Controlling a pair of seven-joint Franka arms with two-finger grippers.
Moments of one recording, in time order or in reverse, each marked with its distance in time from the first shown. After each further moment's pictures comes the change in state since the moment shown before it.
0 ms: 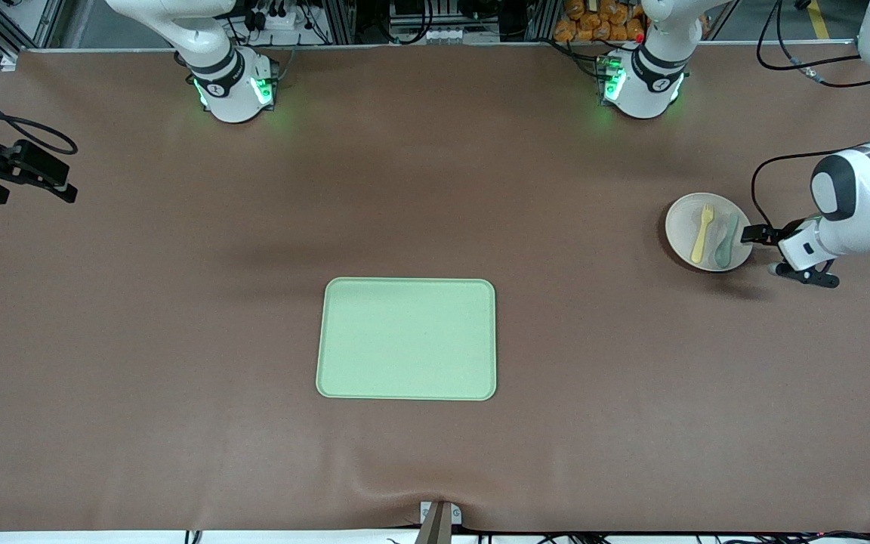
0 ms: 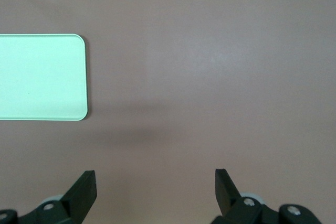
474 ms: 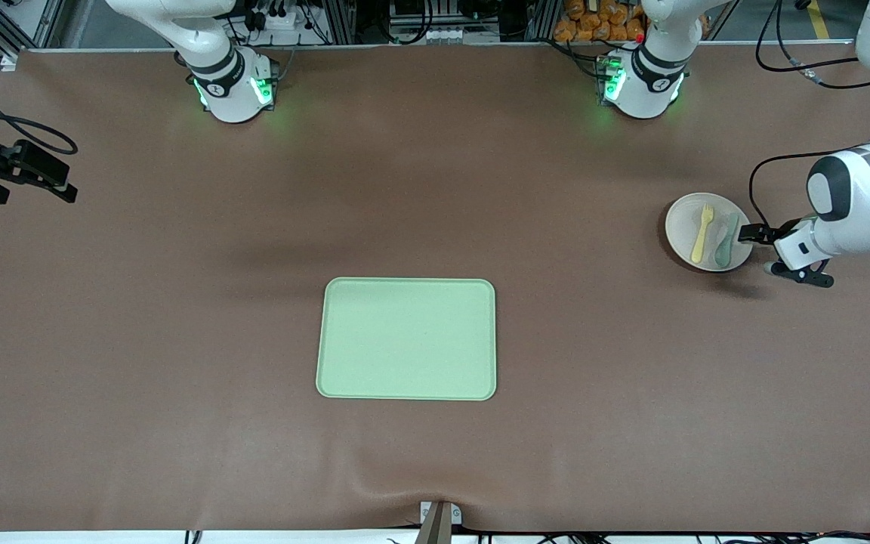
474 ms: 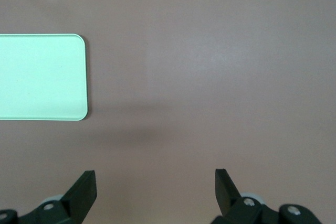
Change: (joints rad) left arm 0.000 0.006 -0.001 -0.006 0.004 0.001 0.000; right arm 0.000 0.000 0.000 0.000 0.000 -0.001 0.000
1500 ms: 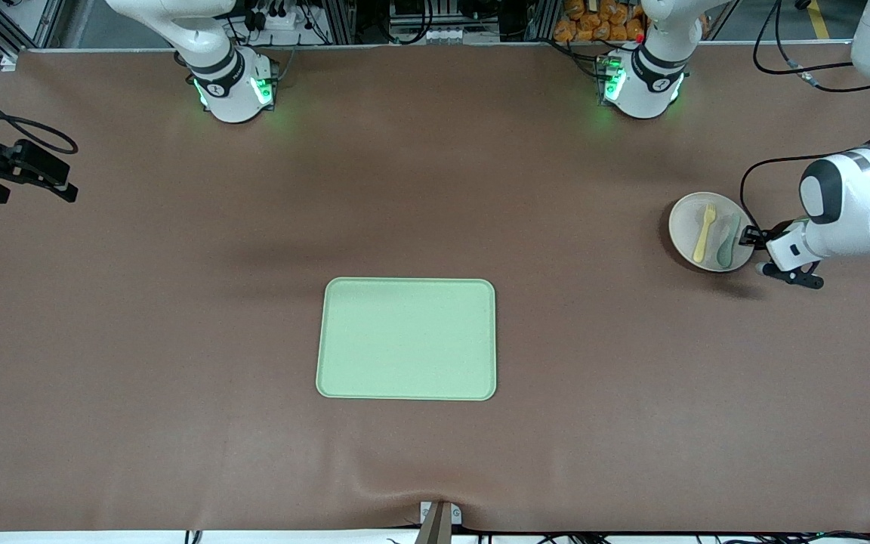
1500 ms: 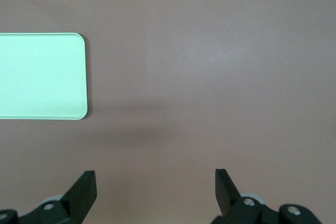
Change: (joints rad) left arm -0.005 0.018 -0.011 -0.002 0.000 0.002 0.000; right arm 0.000 0.000 0.000 0.000 0.000 -0.003 0.000
